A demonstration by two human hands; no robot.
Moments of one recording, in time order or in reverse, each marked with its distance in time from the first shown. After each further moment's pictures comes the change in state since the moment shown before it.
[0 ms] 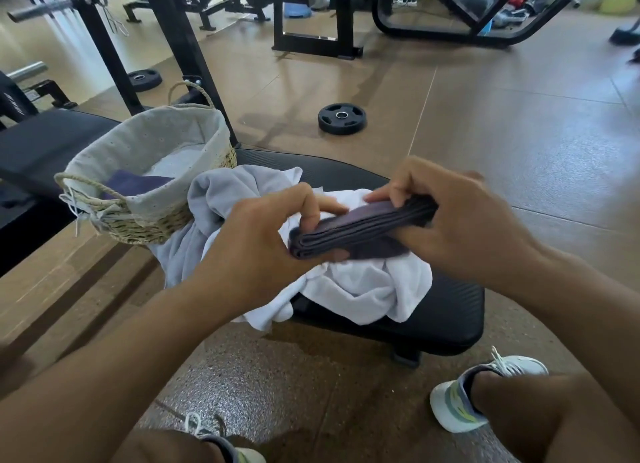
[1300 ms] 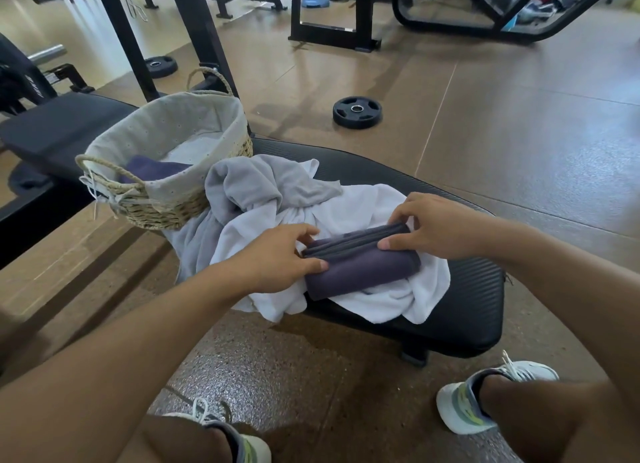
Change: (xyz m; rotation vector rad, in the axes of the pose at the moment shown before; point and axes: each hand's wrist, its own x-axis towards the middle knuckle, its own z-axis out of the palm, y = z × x) left_hand -0.016 -0.077 0.025 0.088 -0.495 -0.692; right_hand 0.031 0.083 0.056 -0.136 -0.642 0.349
